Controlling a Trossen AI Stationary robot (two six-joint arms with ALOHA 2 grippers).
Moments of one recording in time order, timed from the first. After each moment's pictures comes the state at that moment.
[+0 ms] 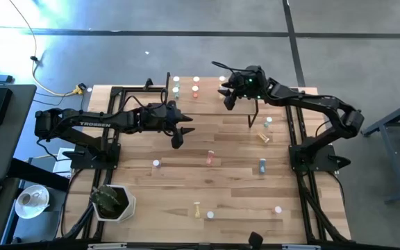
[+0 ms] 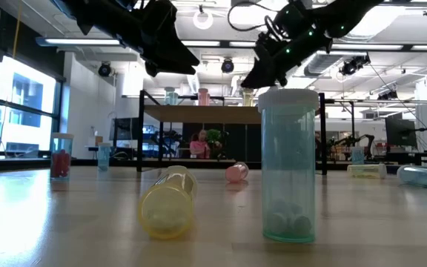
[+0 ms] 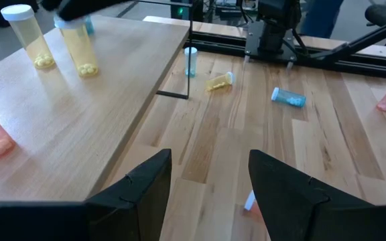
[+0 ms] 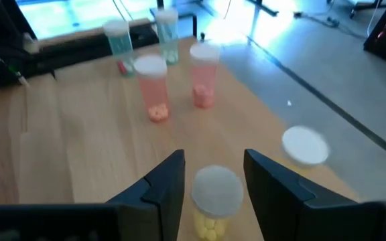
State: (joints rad) left arm 0.31 1.29 0.78 0.08 -0.03 -0.03; right arm -0.59 1.47 1.05 -0.03 -0.12 -0.07
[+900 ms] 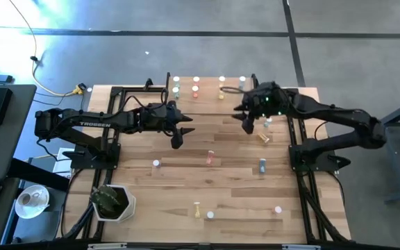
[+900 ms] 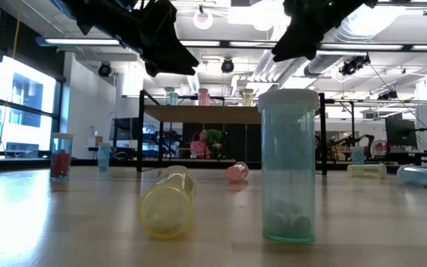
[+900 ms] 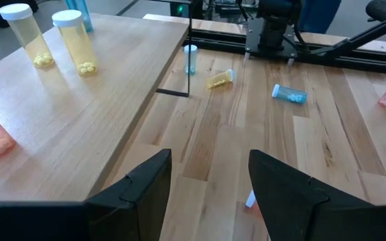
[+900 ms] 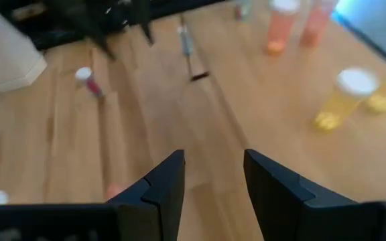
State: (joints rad) left arm 0.31 1.29 0.78 0.07 -0.03 -0.02; right arm -0.36 1.15 1.02 -0.49 -0.12 0.03
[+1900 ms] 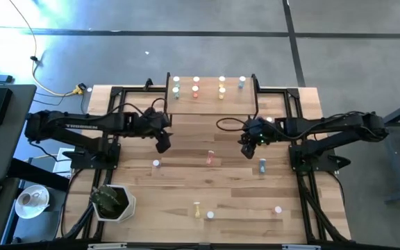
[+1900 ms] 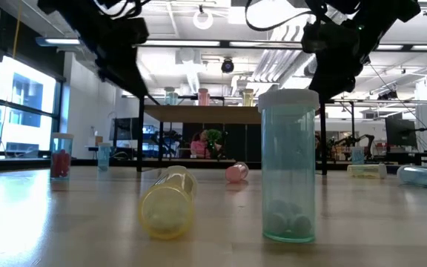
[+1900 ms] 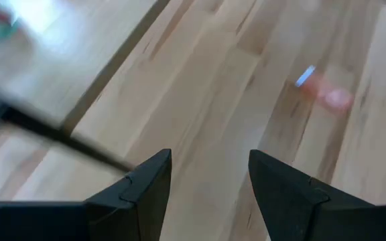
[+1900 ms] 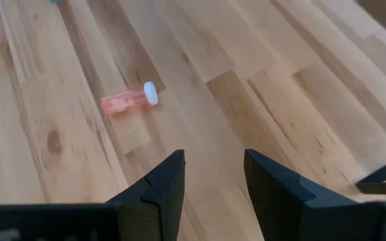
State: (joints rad) left arm 0.23 1.14 0.78 -0.51 -0.27 -0.26; right arm -0.05 1.13 0.76 -0.51 0.16 0.41
